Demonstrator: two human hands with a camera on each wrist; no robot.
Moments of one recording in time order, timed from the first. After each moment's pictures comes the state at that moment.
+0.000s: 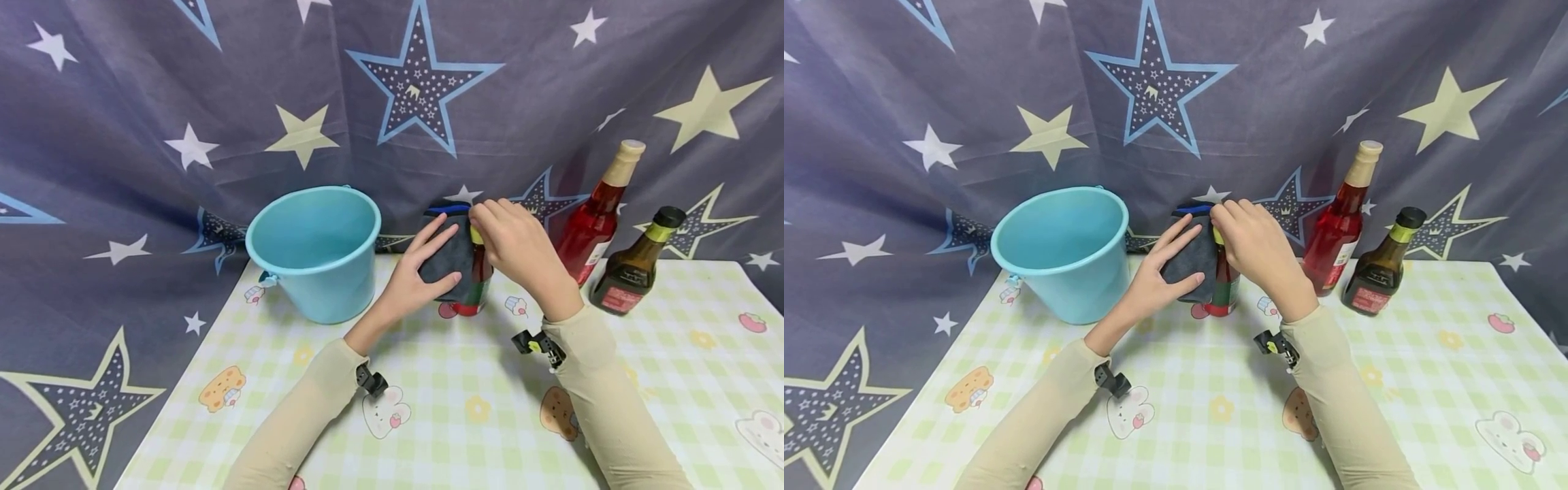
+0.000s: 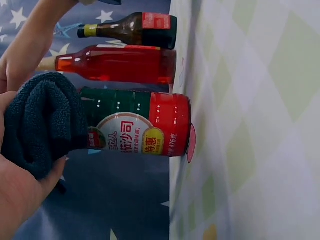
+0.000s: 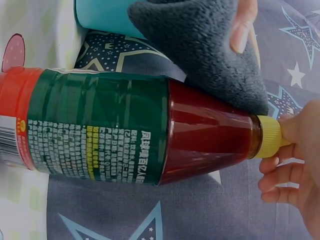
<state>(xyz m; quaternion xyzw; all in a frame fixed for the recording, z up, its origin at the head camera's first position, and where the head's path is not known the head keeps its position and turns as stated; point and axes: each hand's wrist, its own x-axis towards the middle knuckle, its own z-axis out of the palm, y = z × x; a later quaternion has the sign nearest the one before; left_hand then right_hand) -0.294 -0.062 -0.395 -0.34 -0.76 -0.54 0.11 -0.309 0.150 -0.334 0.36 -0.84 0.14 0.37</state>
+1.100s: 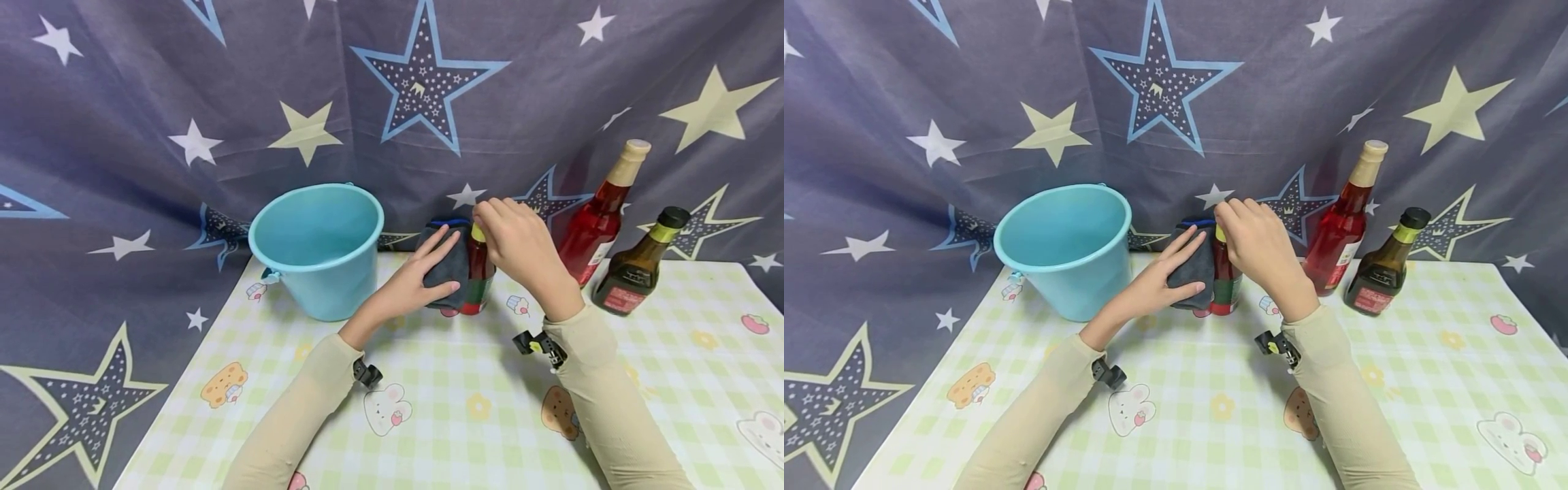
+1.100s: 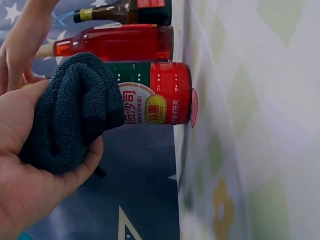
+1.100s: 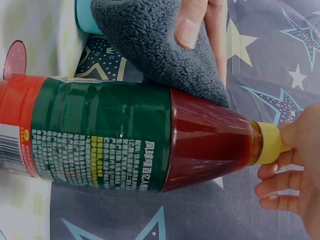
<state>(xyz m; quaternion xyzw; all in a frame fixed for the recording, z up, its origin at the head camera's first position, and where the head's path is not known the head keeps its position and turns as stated) -0.301 -0.077 -0.396 -0.35 -0.84 -0.41 -0.01 -0.307 0.146 -0.333 0.33 -0.86 0.14 0.37</state>
